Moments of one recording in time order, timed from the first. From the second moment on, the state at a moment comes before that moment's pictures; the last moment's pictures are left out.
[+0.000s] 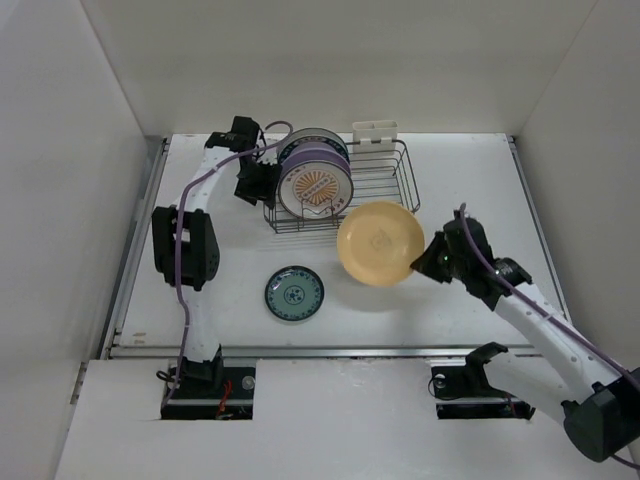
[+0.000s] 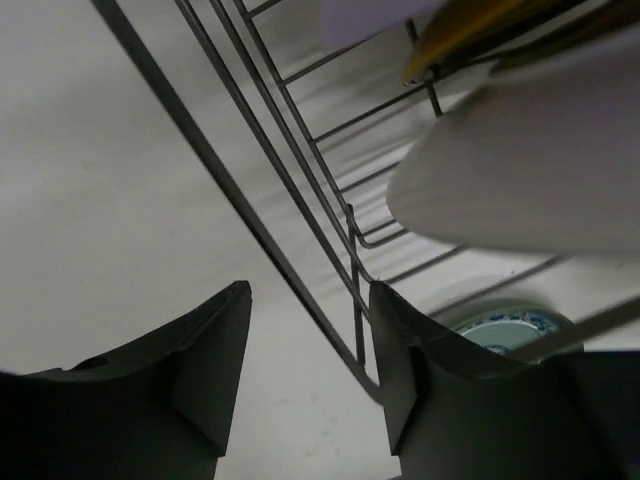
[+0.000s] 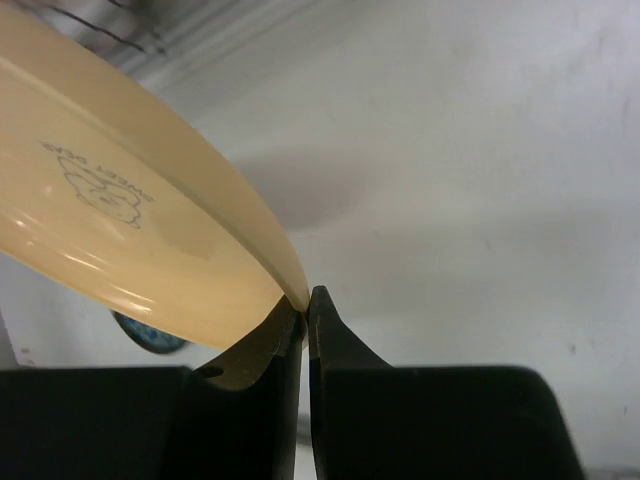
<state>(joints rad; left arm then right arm) -0.20 2.00 1.85 -1.04 0.19 0.12 0.43 0.95 0.81 -0.57 0.06 0.78</state>
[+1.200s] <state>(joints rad) -0.22 2.15 2.04 -1.02 0.03 0.12 0.43 0.61 0.30 -0.43 -0.07 1.42</state>
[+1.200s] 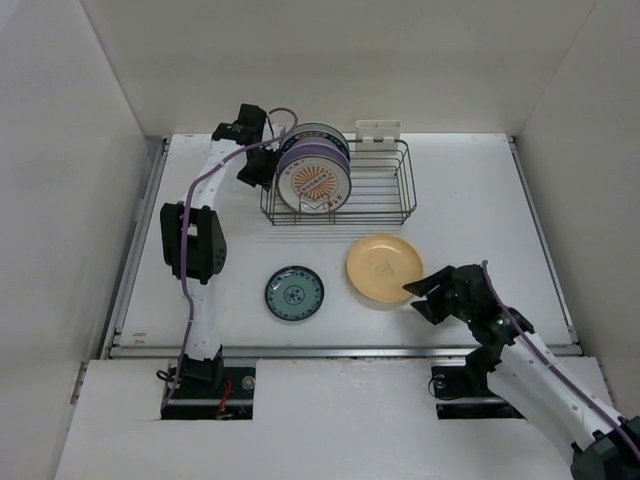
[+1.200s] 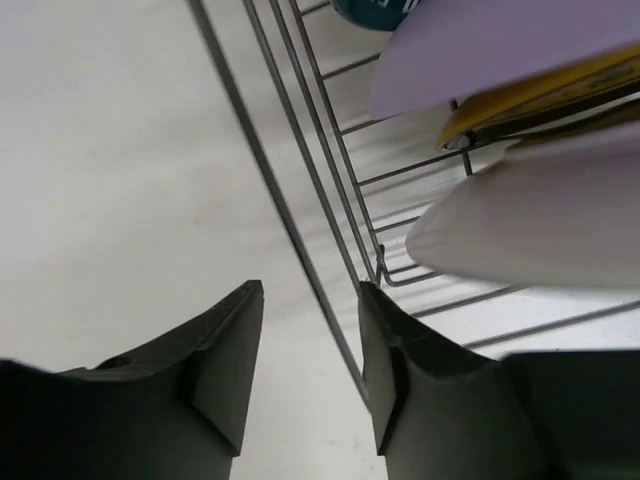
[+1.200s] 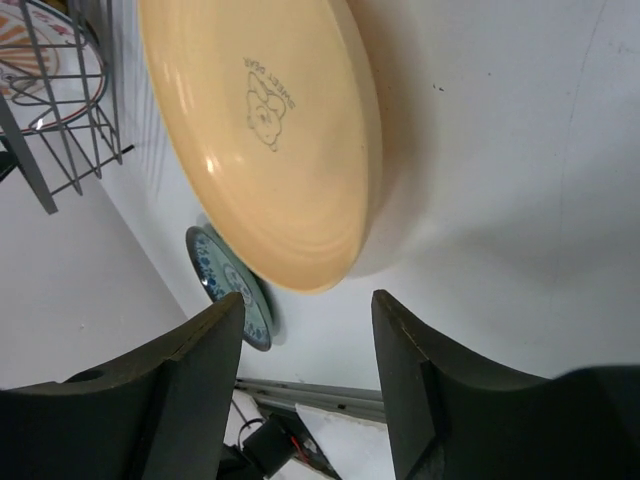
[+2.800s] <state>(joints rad) -0.39 1.94 2.04 -0.94 -0.02 0.37 0.43 0.67 0.54 -0.57 0.00 1.18</state>
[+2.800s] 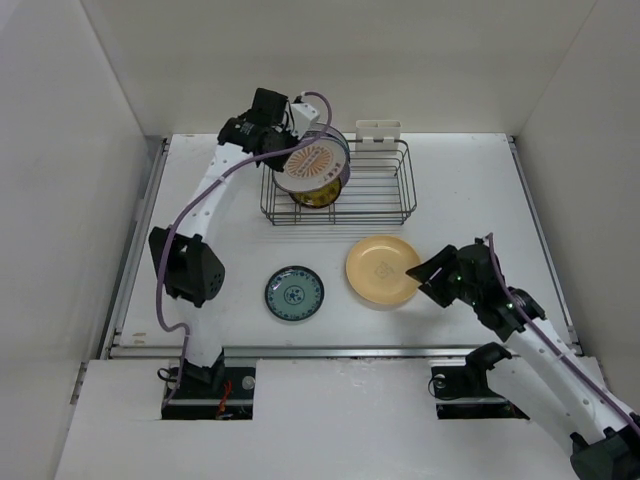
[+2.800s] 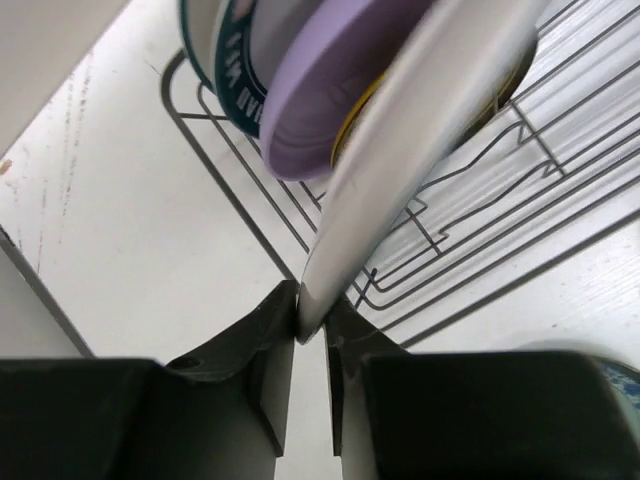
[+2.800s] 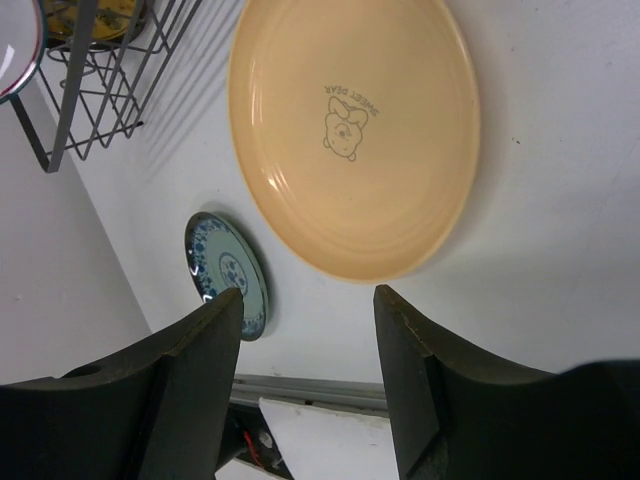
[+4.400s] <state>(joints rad) -0.38 1.86 2.01 -0.86 -0.06 0.30 0.43 0.67 0.62 -0.62 0.05 1.09</state>
